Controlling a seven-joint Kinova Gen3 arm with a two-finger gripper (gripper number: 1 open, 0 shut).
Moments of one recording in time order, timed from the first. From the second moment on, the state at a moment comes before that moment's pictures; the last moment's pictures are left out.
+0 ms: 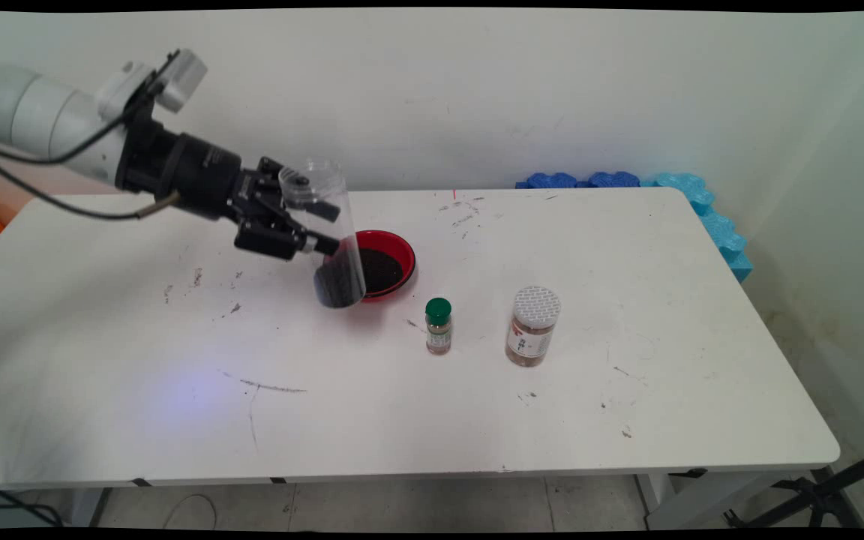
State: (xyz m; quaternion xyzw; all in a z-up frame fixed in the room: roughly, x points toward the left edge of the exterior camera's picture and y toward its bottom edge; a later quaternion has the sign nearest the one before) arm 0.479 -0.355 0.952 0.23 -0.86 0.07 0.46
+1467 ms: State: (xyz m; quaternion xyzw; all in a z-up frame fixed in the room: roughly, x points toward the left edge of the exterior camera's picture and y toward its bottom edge) arm 0.489 -0.427 0.970 0.31 -0.83 0.04 0.45
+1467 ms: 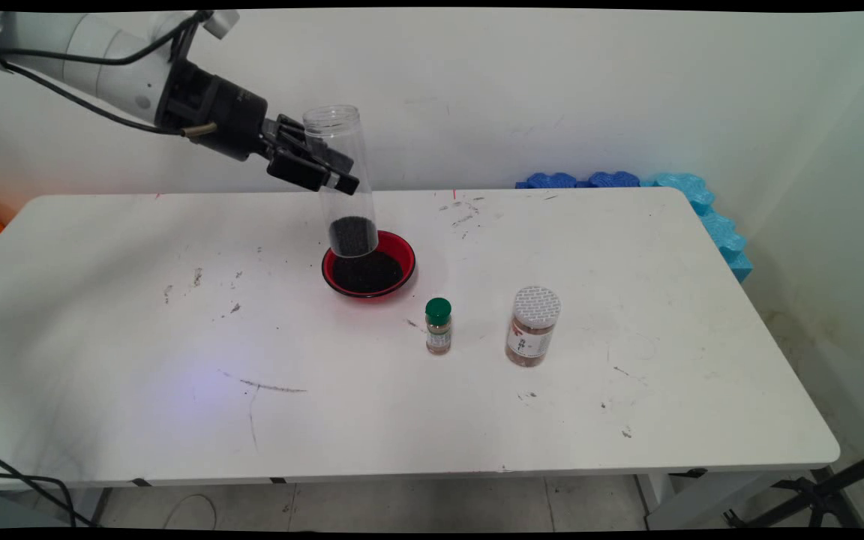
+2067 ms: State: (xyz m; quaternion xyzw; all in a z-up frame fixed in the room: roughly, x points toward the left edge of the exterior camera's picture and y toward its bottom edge) arm 0.489 -0.429 0.959 0.40 -0.80 -0.04 0.45
